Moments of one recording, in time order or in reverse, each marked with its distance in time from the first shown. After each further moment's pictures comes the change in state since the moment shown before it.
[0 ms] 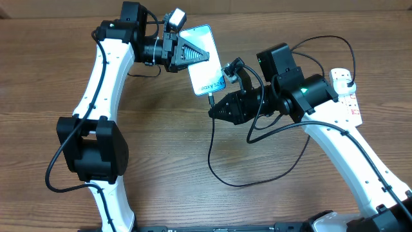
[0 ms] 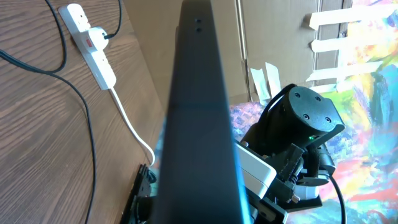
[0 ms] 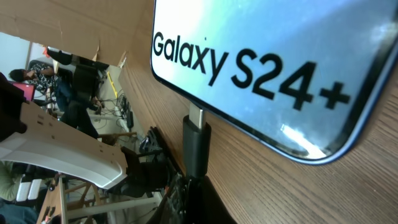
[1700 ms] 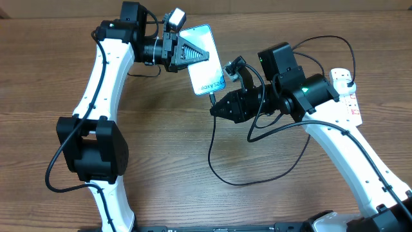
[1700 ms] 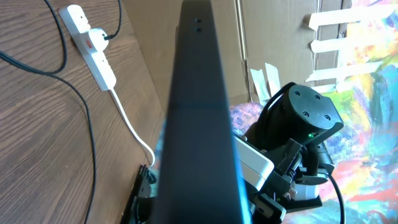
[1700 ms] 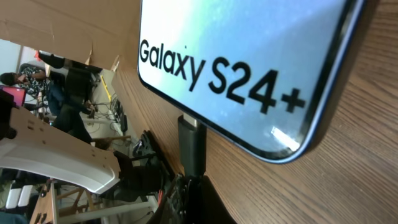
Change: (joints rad) left arm 0.000 0.000 0.000 0.002 0.002 0.000; right arm -0.008 0.000 0.000 0.013 0.027 0.001
